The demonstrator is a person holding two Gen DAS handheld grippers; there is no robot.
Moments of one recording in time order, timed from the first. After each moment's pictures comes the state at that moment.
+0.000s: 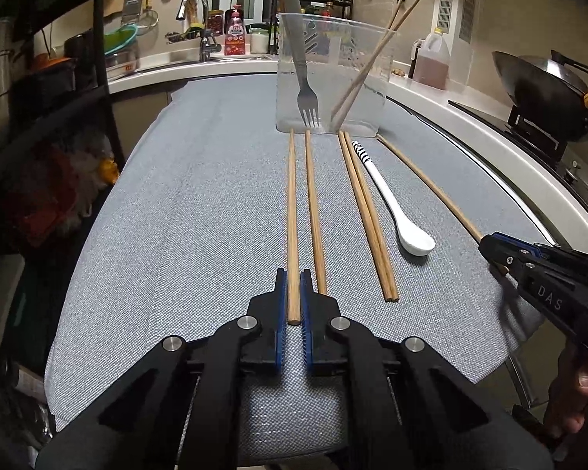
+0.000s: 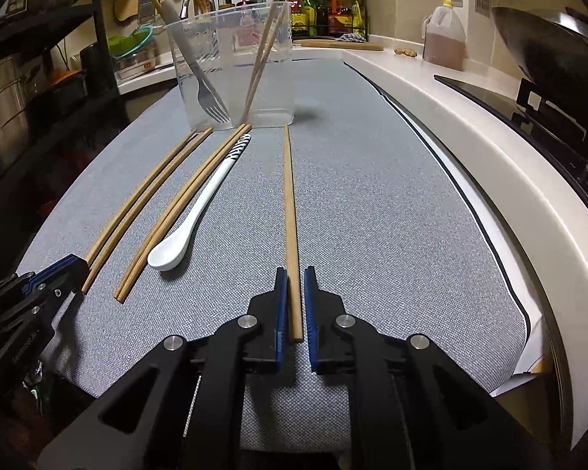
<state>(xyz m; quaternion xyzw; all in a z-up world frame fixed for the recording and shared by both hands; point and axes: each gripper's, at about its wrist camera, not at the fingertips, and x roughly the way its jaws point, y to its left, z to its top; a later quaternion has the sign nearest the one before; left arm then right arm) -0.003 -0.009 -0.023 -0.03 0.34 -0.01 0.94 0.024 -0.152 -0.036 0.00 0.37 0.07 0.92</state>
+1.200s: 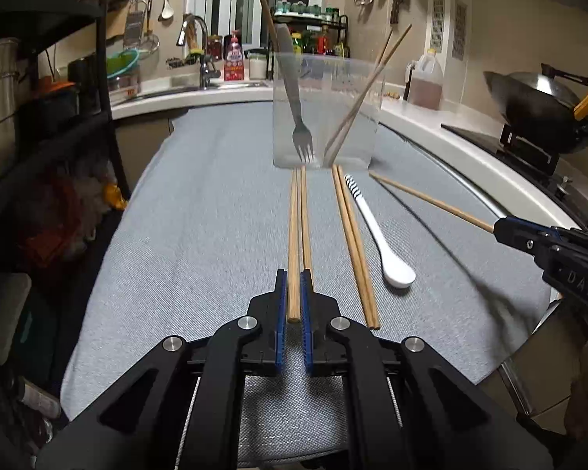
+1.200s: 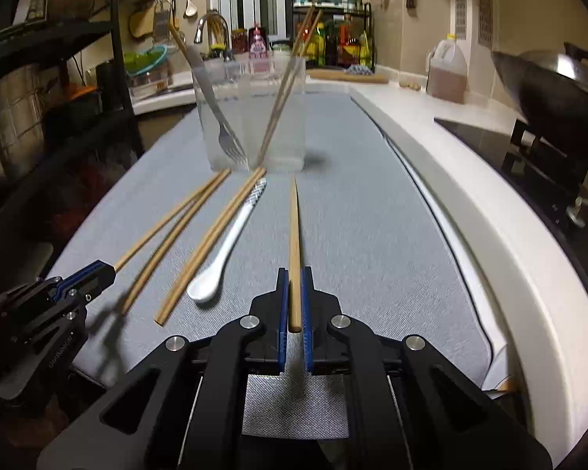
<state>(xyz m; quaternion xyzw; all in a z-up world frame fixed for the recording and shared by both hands) -0.013 -0.009 0.005 -0.03 0.30 -0.01 0.95 0.001 -0.150 0.019 -0.01 0.32 0.08 0.94</state>
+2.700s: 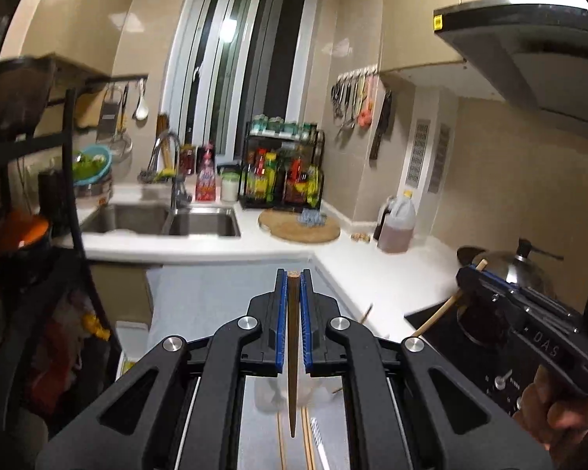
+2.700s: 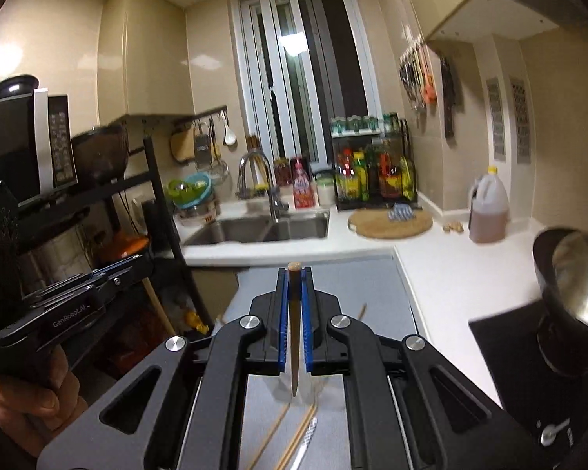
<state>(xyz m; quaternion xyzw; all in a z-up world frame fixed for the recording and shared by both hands) 0.107 0.017 0.286 -0.06 0.15 -0.08 0.98 0.111 -0.144 0.284 0.06 0.15 0.17 0.97</state>
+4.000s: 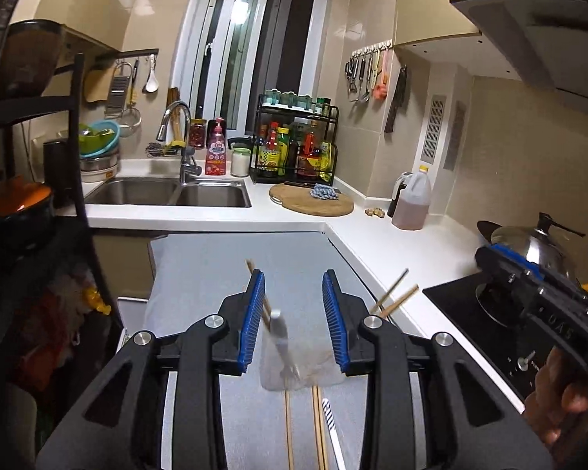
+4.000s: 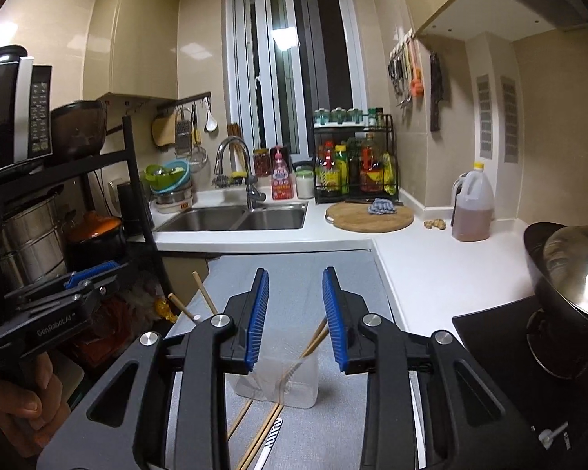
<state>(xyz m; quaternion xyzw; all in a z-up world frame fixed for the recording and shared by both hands) 0.099 0.019 0.214 -0.06 0.19 -0.05 0.98 0.105 -0.154 0.222 0.03 0.16 0.14 0.98</state>
